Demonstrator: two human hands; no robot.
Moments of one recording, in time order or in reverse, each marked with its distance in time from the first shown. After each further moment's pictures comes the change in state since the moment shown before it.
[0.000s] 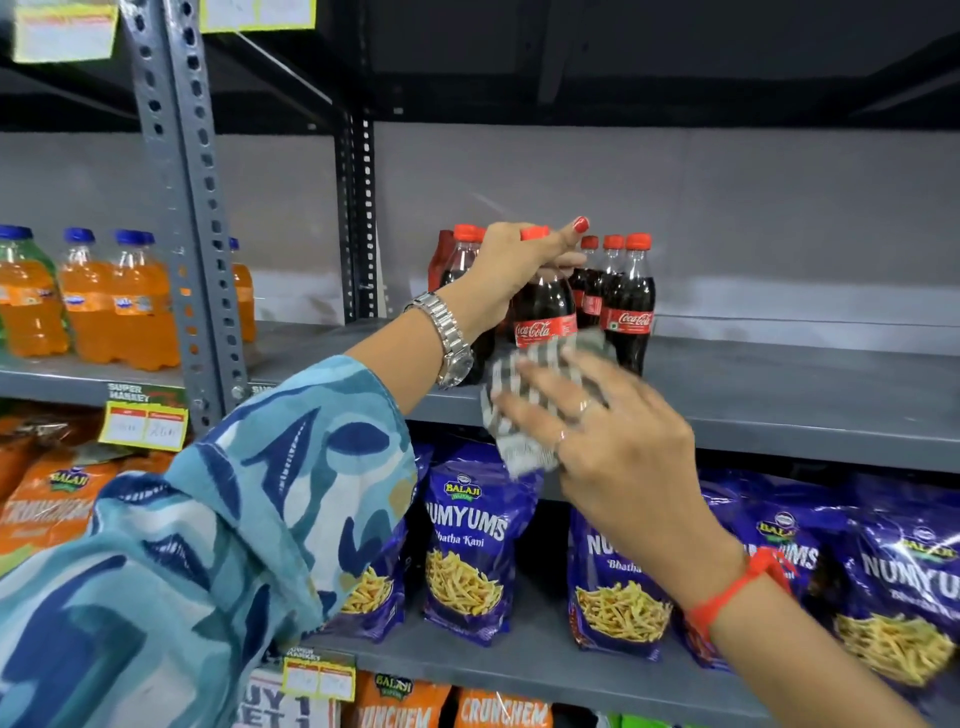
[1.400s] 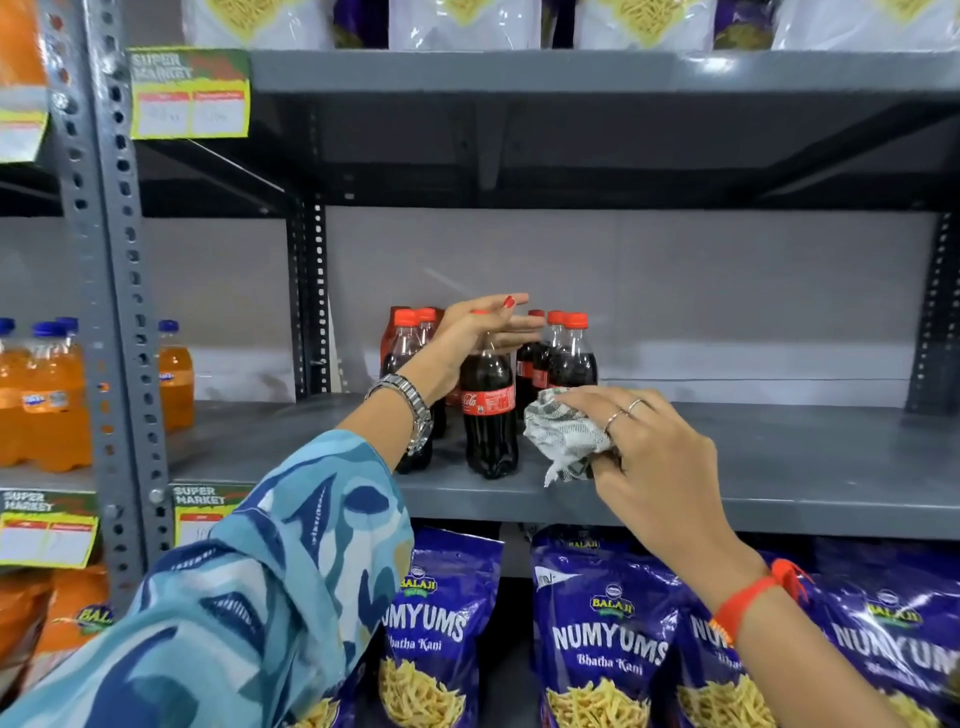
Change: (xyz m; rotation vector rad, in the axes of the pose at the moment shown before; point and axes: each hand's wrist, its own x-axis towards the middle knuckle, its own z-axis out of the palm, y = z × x) left_hand 0.053 -0.026 0.001 -0.136 -0.210 0.102; right_hand 0.011 0.080 0.007 0.061 0.014 0.372
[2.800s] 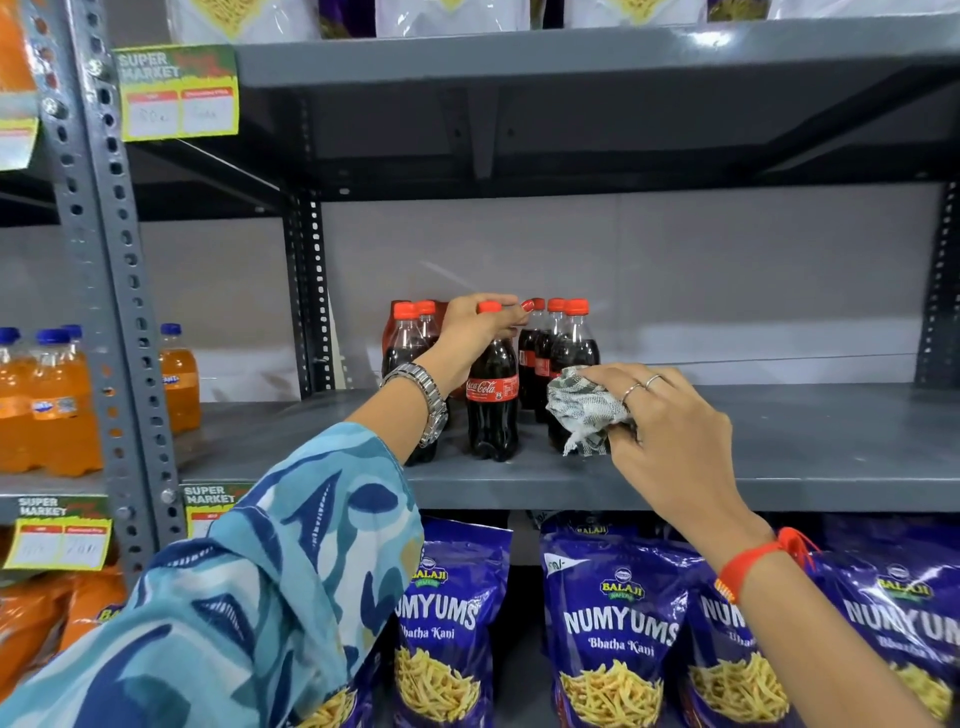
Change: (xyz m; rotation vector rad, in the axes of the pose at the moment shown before) left_hand 0.003 0.003 0.013 0.156 0.249 -0.149; right_hand 0.001 0.016 0.008 -0.043 -0.010 0.066
